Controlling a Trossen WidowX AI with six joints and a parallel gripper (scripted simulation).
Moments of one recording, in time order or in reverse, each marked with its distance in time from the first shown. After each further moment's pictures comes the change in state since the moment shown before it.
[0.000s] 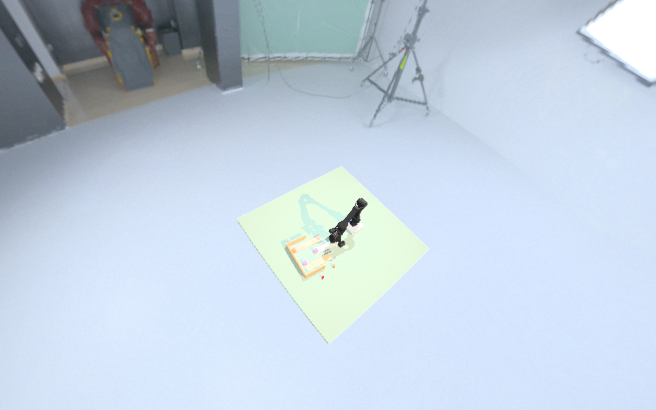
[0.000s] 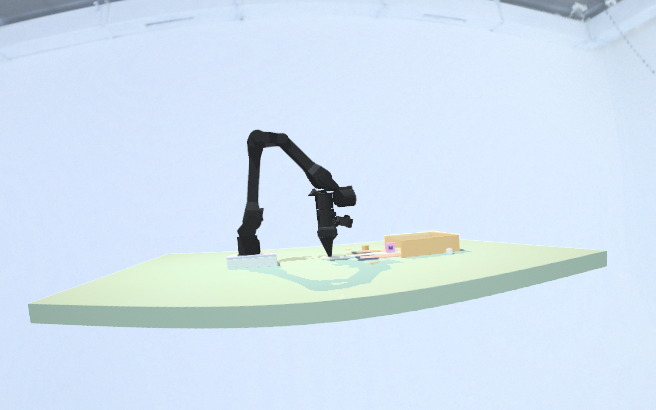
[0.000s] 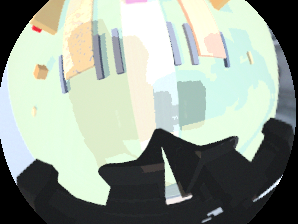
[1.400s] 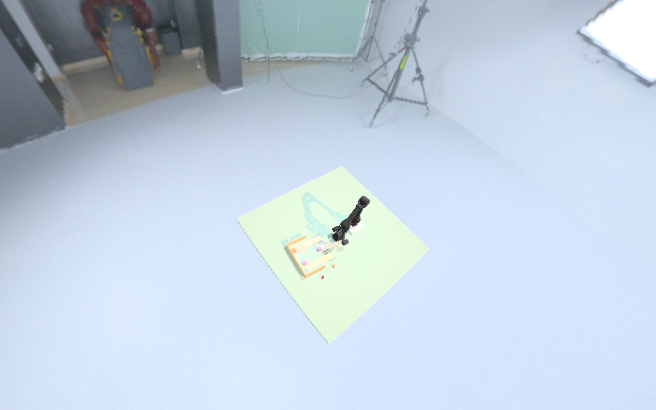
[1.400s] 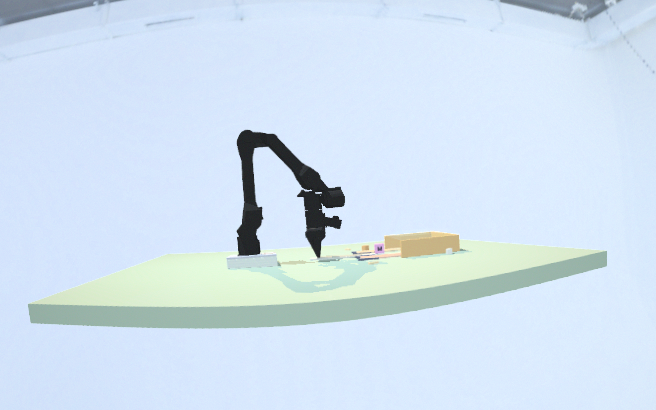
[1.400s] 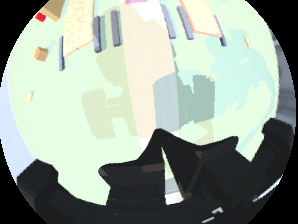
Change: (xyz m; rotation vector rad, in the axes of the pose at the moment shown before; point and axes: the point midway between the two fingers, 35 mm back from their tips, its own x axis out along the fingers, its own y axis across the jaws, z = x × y) arm 0.000 0.000 -0.038 -0.001 0.005 0.000
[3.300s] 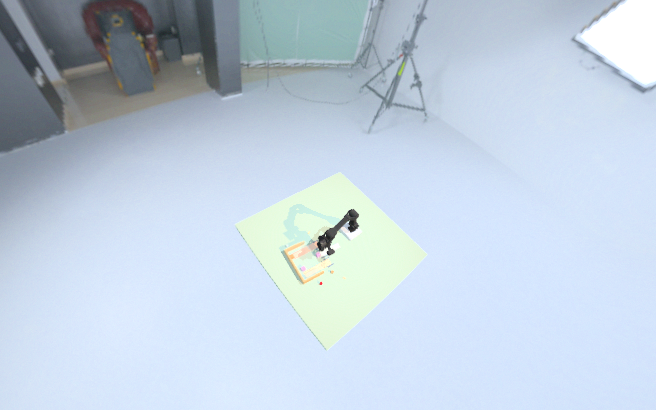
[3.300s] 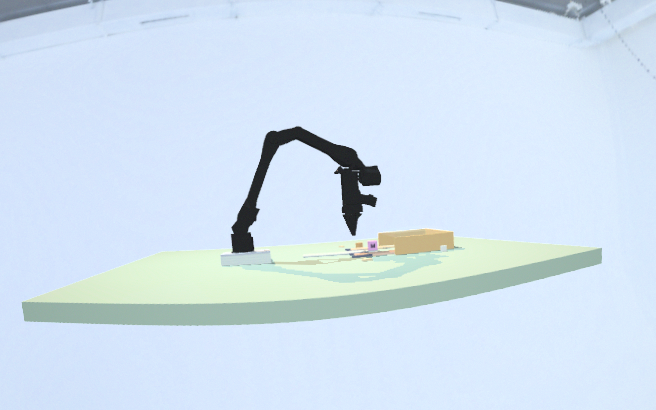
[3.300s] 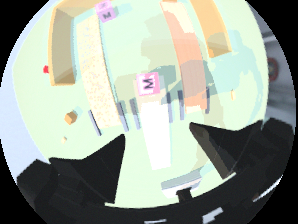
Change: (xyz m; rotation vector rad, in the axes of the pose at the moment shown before) arm -0.055 0.002 0.142 0.028 0.020 -0.009
